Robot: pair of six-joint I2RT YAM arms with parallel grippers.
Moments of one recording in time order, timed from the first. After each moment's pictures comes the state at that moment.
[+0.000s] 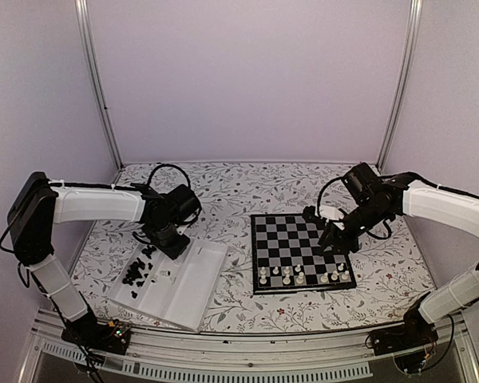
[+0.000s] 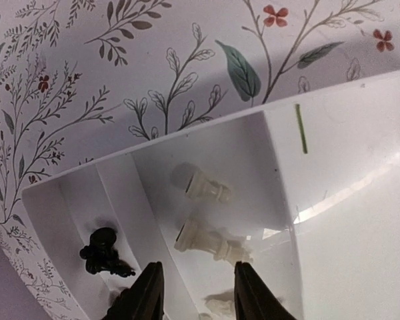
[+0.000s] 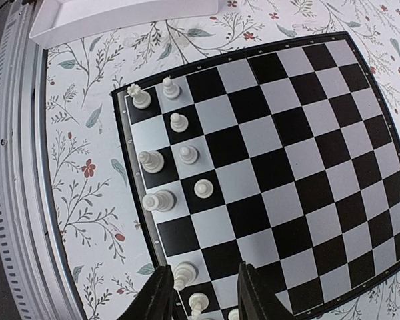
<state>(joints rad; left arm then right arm) -0.74 1.69 1.08 -0.77 -0.30 -0.18 0.55 1.40 1.00 -0.78 -0.45 -0.66</state>
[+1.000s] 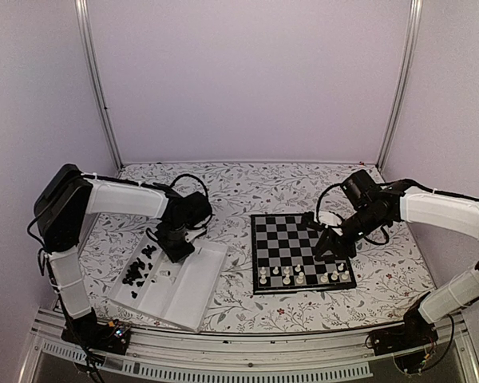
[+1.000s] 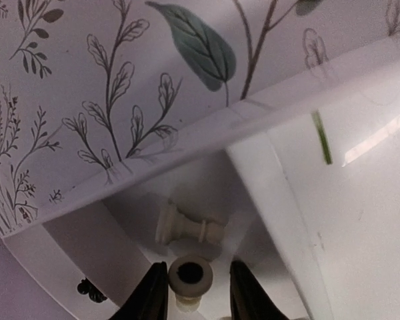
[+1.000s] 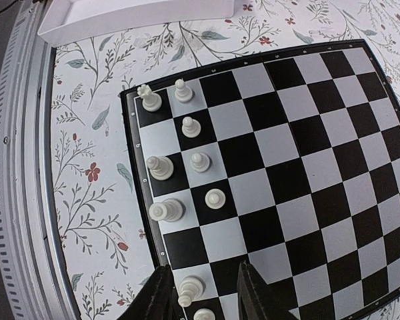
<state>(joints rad) -0.73 1.90 1.21 -0.88 -0.31 0.04 0.55 1.40 0.93 -0.69 -0.50 -0.68</state>
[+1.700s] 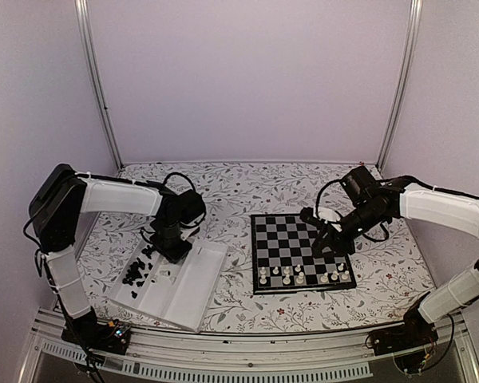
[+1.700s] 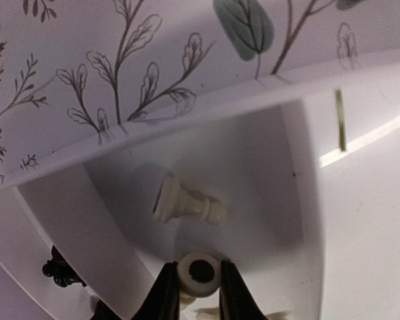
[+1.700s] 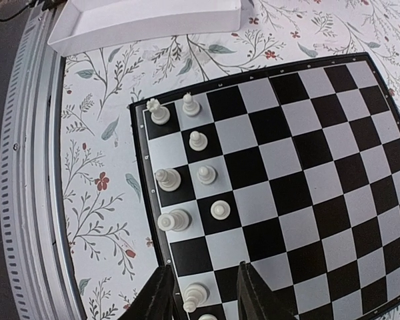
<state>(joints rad) -0.70 1.88 1.19 -0.90 -0.22 -0.12 0.55 1.41 0.95 -0.70 -0.54 -0.68</state>
